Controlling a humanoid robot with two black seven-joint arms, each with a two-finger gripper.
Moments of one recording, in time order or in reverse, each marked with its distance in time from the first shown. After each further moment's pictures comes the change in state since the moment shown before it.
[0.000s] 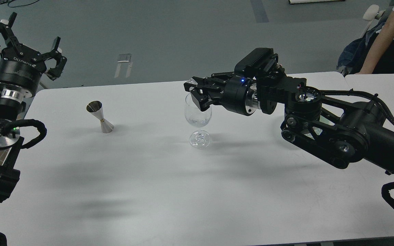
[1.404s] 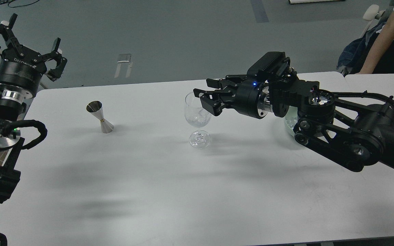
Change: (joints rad) left arm 0.004 -0.001 -0.002 0.000 0.000 0.005 -0.002; right arm -0.021 -0.082 -0.006 0.042 0.005 -0.010 0.009
